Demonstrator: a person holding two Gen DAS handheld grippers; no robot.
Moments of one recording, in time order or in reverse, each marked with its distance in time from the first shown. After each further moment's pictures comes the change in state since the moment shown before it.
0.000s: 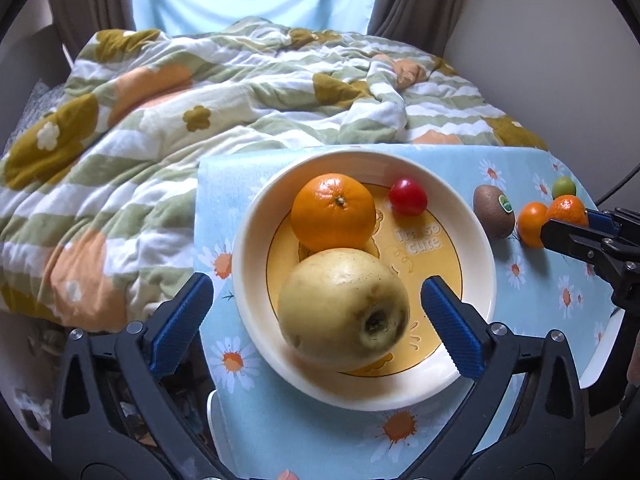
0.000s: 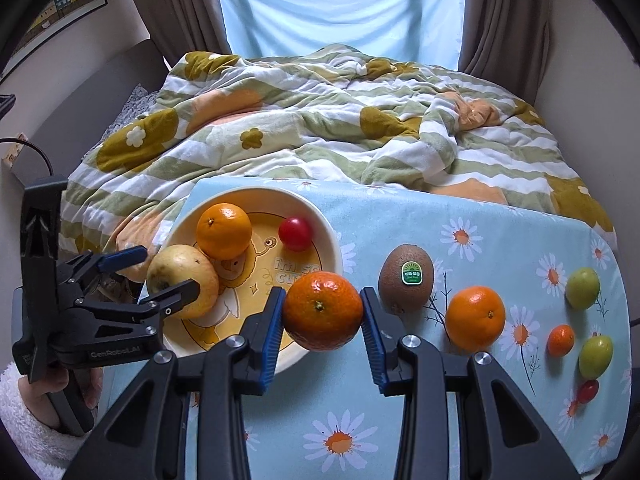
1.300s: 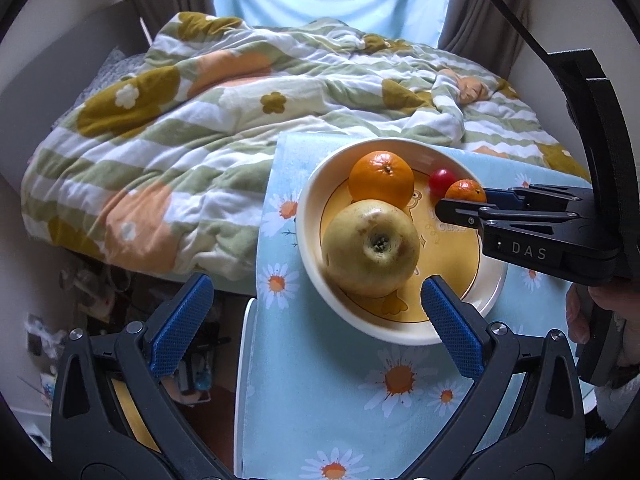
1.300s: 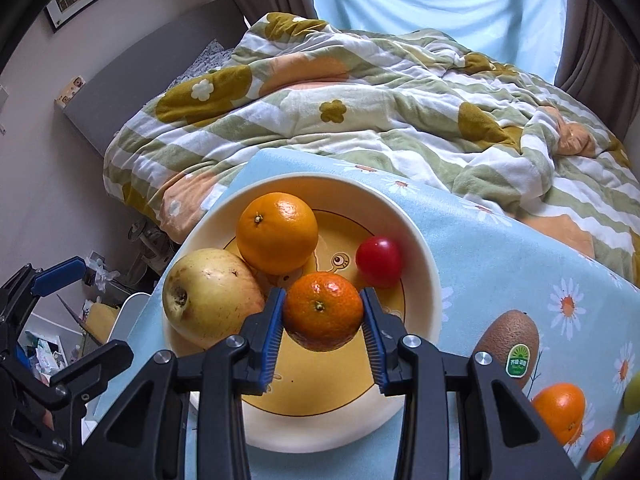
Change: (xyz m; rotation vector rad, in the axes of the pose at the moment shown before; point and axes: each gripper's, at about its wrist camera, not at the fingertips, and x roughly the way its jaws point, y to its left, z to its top) left arm -0.049 -0.006 -0.036 -0.188 -0.001 0.220; right arm 0.082 0.033 0.024 -0.235 0.087 0.240
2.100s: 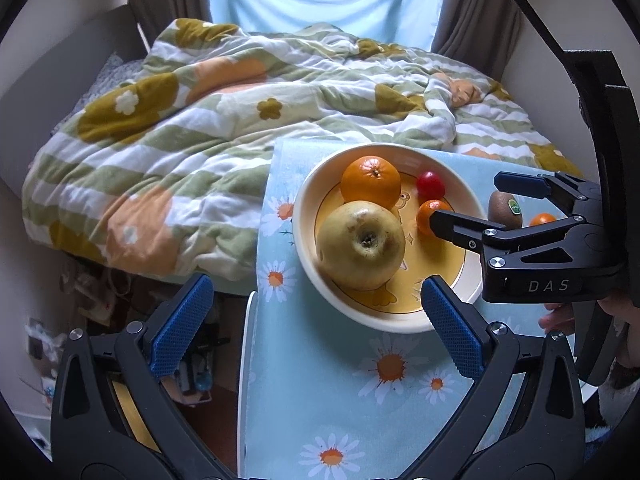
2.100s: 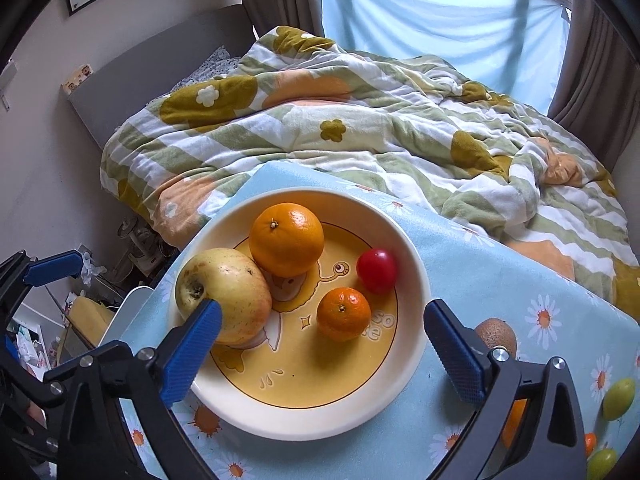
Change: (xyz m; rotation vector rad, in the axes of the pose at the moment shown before) left arm -0.025 -0.003 -0.003 0.019 -0.025 -0.016; right arm -0.031 0.013 -0.006 -0.051 -0.073 -0.058
